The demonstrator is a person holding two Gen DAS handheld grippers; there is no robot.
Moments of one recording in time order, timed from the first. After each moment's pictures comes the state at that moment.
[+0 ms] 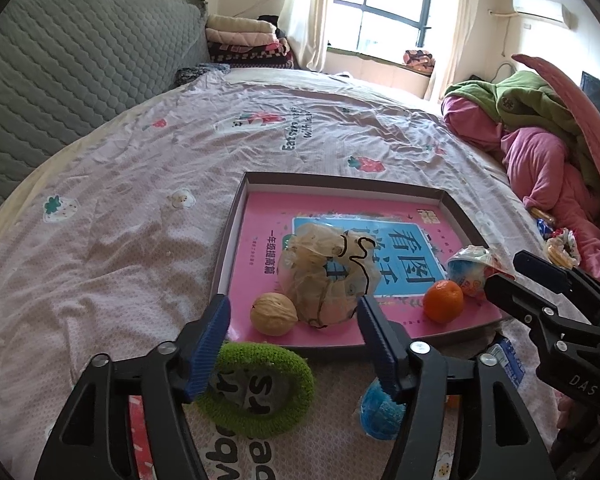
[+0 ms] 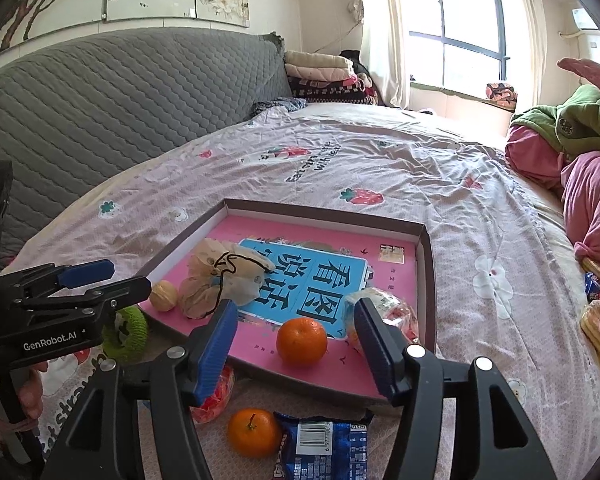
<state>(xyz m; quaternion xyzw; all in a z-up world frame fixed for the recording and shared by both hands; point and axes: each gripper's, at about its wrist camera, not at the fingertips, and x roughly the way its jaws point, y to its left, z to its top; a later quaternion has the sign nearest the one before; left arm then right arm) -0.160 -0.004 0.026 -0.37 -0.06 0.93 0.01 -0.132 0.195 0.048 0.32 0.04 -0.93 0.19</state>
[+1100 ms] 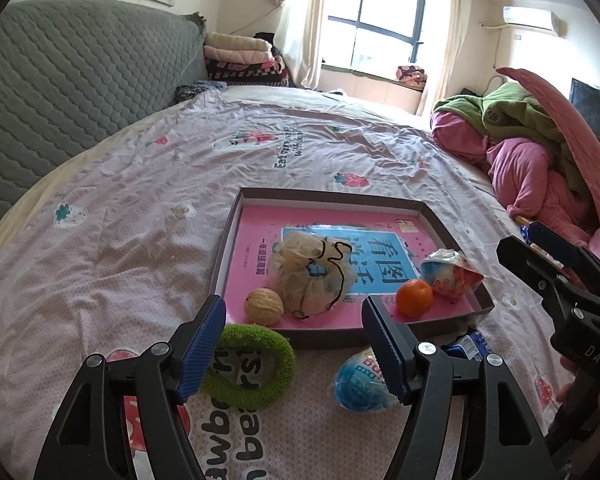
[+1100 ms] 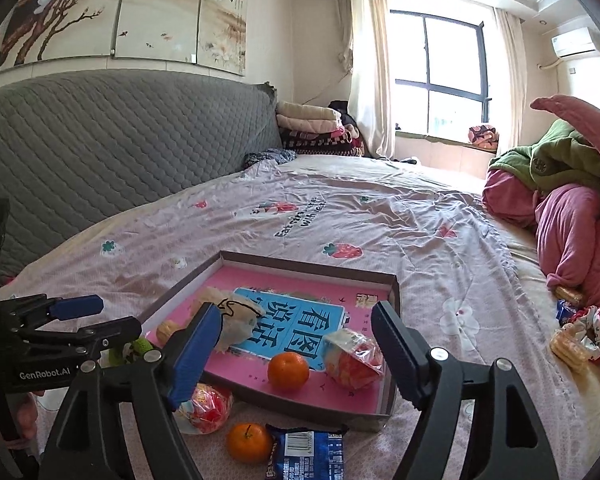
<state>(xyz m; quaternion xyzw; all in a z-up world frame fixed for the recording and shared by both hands) -0.124 0.006 0.047 -0.34 -0.06 0.94 0.02 -0.095 0.207 0.083 0.23 0.04 -0.96 0.17</state>
